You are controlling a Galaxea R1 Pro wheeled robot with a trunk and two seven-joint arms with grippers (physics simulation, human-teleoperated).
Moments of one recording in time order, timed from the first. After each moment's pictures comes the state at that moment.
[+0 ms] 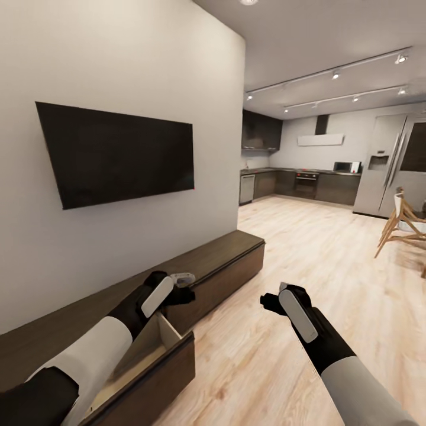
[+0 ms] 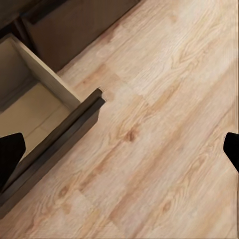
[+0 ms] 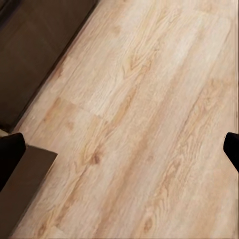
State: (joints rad) left arm -0.89 -0.04 -0.48 -0.70 0.83 0.83 0.42; right arm -0.66 -0.05 0.27 -1.06 -0.87 0.78 -0.75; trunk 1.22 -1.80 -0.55
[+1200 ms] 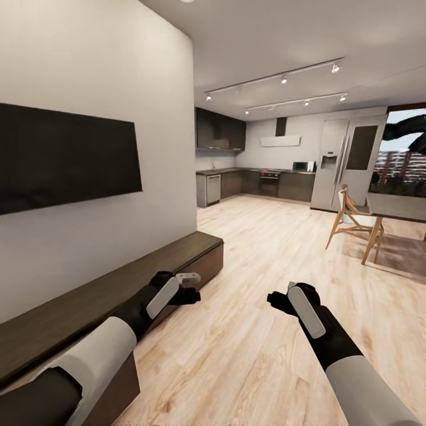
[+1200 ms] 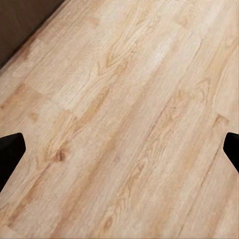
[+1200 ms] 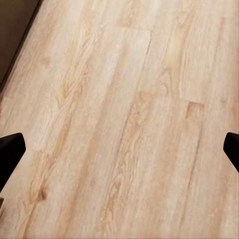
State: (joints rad) left arm -0.89 -0.06 -0.52 -0.71 0.83 0.82 0.42; right arm -0.66 -0.06 0.17 -1.06 -0.87 0.80 -0.76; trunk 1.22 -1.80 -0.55
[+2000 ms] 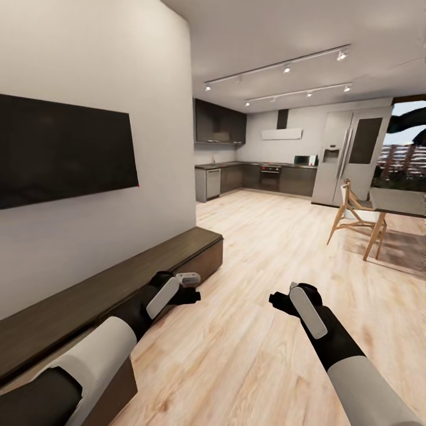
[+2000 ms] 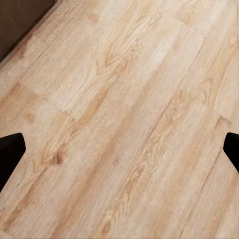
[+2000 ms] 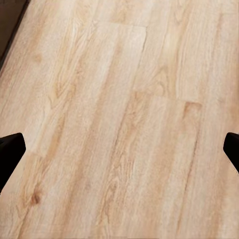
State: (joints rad) left arm -0.89 -0.06 -0.52 -0.71 0.83 0.82 0.42; right arm -0.66 -0.07 0.17 -1.06 -0.87 0.80 -0.76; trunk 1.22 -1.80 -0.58
